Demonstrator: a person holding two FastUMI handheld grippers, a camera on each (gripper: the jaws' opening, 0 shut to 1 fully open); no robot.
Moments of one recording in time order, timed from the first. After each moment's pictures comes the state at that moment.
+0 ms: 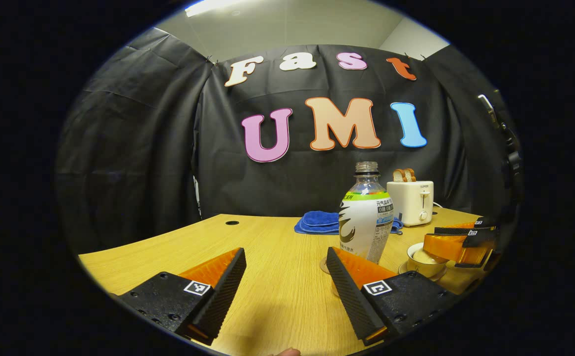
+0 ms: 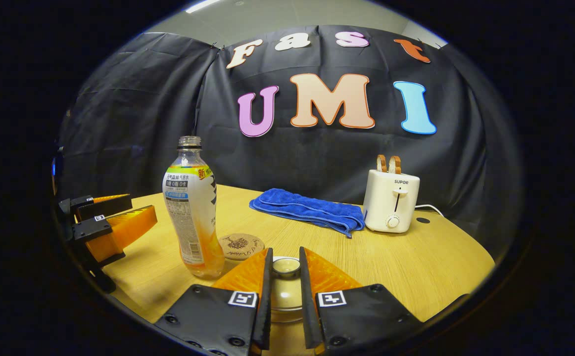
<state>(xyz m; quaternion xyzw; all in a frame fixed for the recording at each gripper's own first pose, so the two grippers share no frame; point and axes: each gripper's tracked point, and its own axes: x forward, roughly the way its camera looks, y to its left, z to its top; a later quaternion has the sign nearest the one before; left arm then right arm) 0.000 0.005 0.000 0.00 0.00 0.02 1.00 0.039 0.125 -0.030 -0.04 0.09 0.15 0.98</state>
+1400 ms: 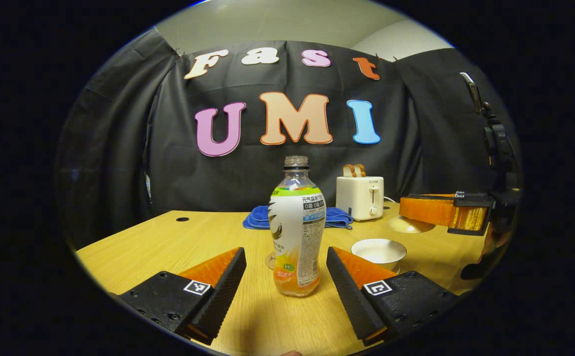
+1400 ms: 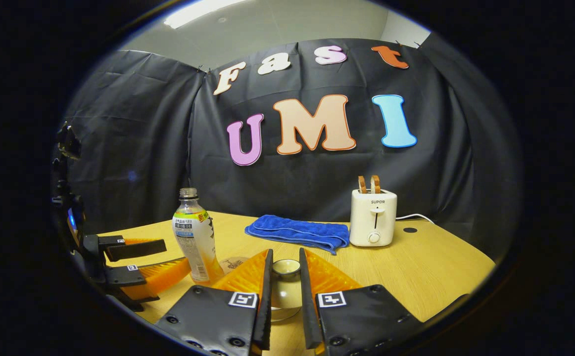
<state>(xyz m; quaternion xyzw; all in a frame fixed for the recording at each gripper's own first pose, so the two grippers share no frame) -0.001 -0.077 -0.006 0.00 0.03 -0.14 0.99 0.017 0.084 0.028 0.01 0.03 0.13 0.99</state>
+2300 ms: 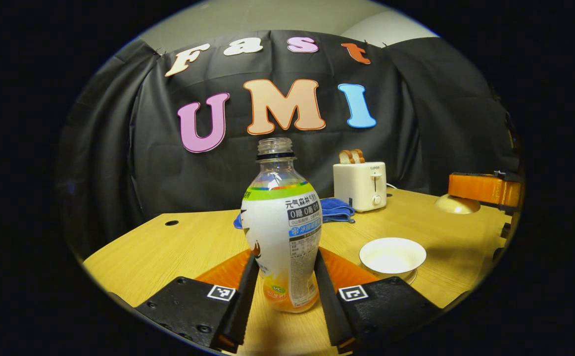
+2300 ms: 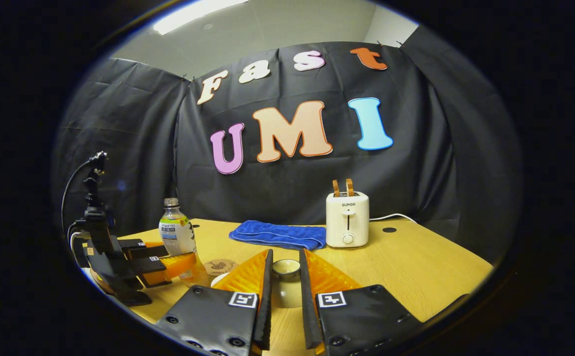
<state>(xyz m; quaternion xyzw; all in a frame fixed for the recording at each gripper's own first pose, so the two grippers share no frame) 0.041 -0.092 -0.016 0.05 0.05 -0.14 0.99 0.000 0.025 0.040 0.03 0.02 0.10 0.99</state>
